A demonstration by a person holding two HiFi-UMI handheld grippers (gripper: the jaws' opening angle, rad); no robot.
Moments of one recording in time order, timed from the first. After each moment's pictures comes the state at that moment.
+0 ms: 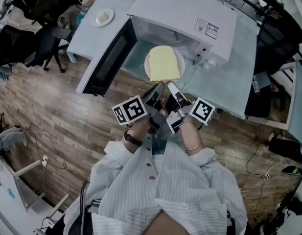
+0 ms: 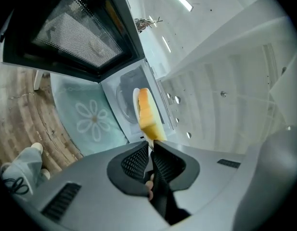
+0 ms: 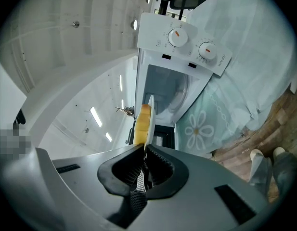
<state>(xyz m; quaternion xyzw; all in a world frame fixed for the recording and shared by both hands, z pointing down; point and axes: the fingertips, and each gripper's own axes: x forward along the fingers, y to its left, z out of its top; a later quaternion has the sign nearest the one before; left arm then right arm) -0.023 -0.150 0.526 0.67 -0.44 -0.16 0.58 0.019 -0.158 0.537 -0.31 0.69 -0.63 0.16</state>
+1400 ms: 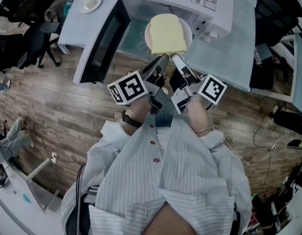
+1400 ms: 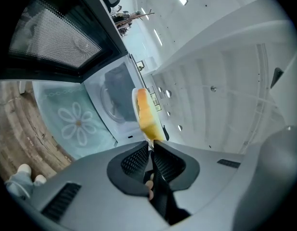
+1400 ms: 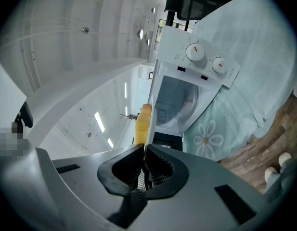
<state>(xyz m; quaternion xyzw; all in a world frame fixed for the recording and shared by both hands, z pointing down) -0.007 -0.166 0.468 0.71 -0.38 -0.15 0.57 0.035 -0.170 0.477 -0.34 0.70 -0.60 0.20</state>
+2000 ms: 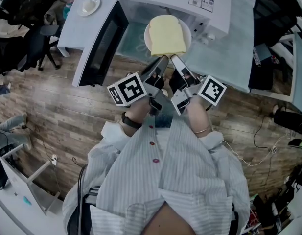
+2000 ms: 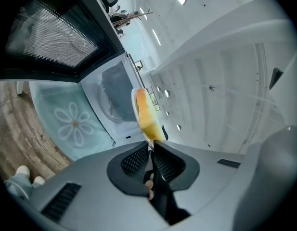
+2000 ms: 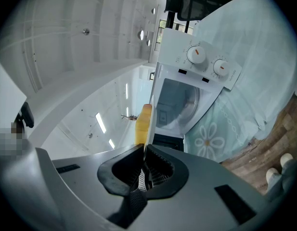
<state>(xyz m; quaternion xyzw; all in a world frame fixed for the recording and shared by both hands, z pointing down) -0.006 -0.169 0.468 0.72 -0.38 -0.16 0.56 0.036 -0.174 0.475 -0.33 0.70 -0.60 0.21</state>
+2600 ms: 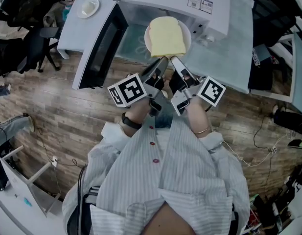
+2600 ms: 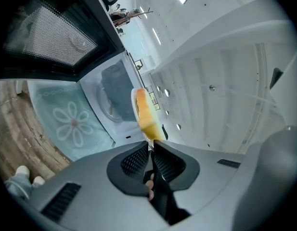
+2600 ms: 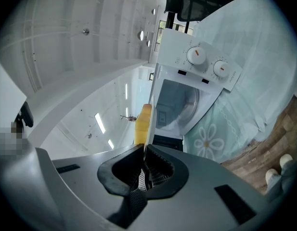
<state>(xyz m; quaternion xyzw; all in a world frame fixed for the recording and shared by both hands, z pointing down) -0.004 -0.170 0.472 0.72 -0.38 -0.15 0.56 0.038 -0.174 0.479 -0.34 0.70 -0.60 0.21</state>
